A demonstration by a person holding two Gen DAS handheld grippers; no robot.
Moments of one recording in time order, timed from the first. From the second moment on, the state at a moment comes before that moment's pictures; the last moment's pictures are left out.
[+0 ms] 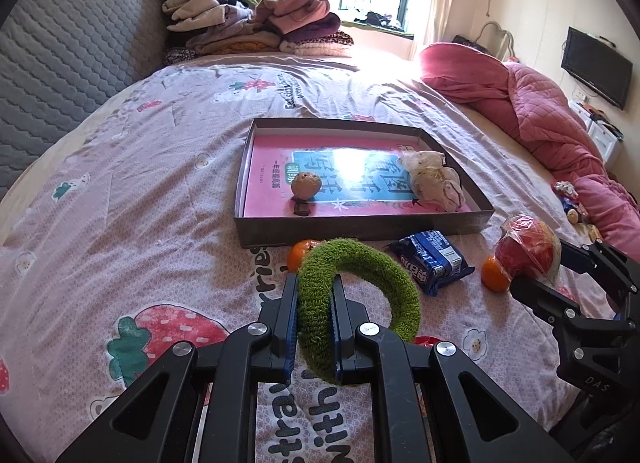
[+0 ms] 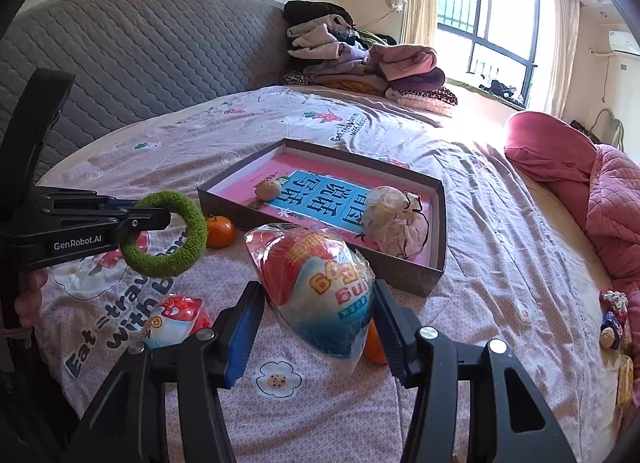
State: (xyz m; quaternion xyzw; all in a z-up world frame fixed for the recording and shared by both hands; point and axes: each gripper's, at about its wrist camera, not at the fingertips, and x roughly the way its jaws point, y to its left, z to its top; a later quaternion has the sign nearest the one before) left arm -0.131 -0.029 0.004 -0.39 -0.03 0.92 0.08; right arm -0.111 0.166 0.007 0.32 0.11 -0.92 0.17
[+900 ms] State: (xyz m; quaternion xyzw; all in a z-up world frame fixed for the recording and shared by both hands) left arm -0.115 -0.015 0.036 -0.35 -0.01 0.93 0.07; right arm -0.106 0.176 0.040 0.29 0.08 -0.94 0.17
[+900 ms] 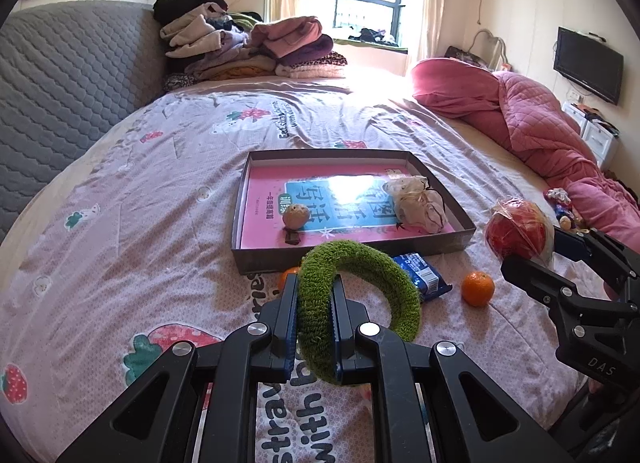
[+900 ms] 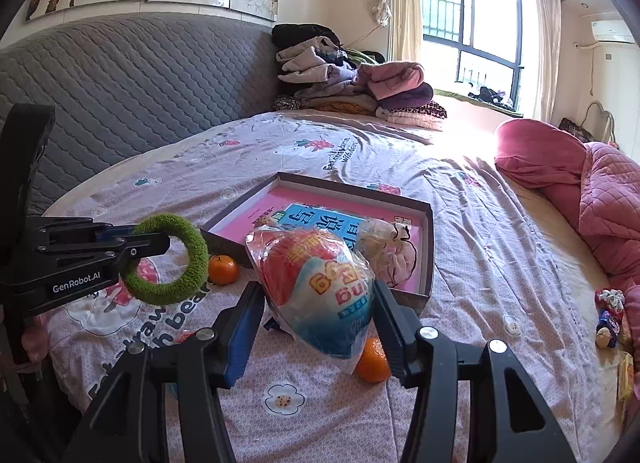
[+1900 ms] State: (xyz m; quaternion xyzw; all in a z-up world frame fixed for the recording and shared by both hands) left arm -0.159 -0.007 0.073 -0.32 0.02 0.94 0.08; right arm -0.148 0.175 0.071 0.27 0.06 -0.95 0.17
